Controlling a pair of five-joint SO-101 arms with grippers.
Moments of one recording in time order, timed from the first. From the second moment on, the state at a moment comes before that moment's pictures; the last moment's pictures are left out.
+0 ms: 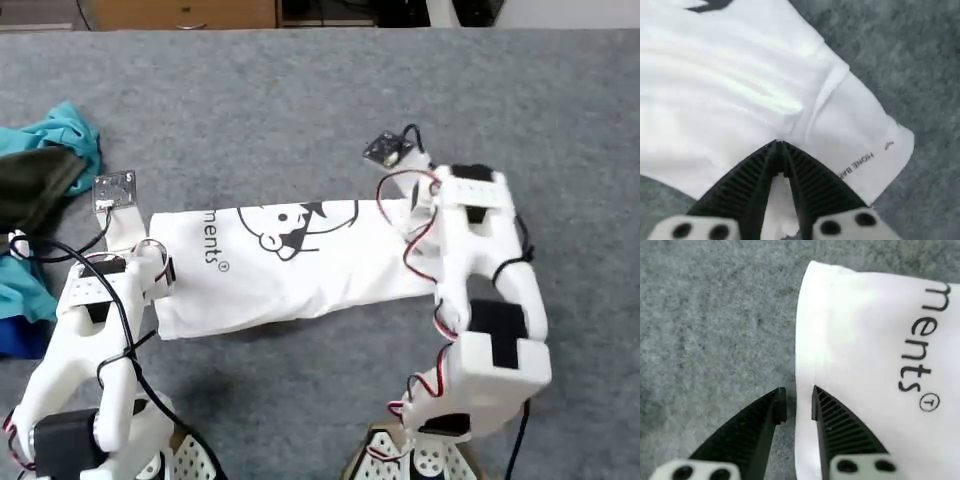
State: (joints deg) left arm -13.4 -23.5 61.6 35.9 -7.6; right arm 4.3 10.4 19.6 60.3 45.1
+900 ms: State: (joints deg) left arm -17.9 -25.5 56.3 49.6 -7.6; right arm 14.1 -49.9 21.3 88.6 45.1
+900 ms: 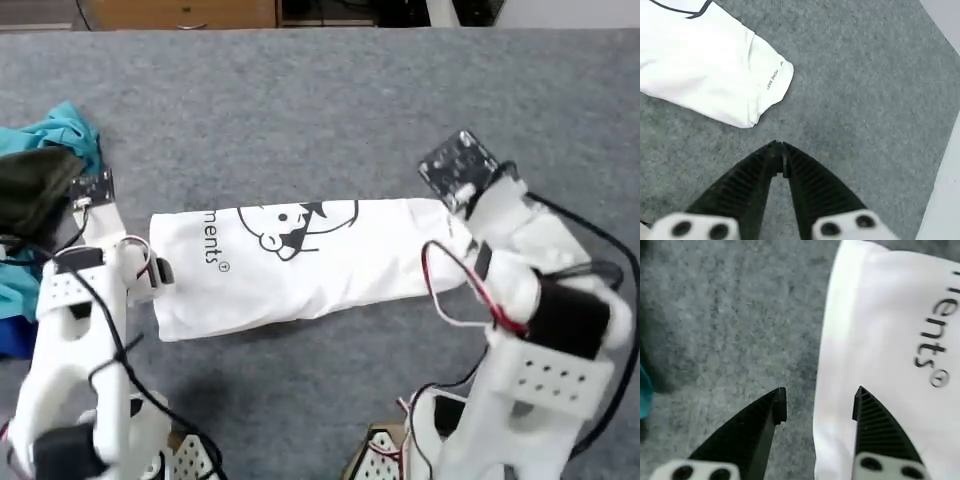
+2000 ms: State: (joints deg) left arm -7.4 -4.8 44.3 48.3 -4.3; right arm 15.3 -56.3 25.4 88.6 45.6
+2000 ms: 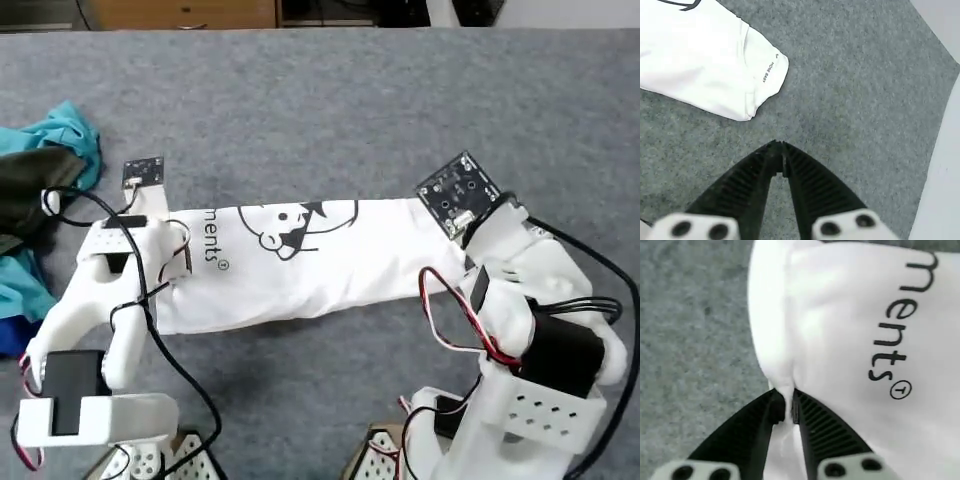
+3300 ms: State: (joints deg) left arm 3.7 -4.5 8.8 83.5 -0.7; right arm 41.1 -56.4 19.1 77.4 39.0
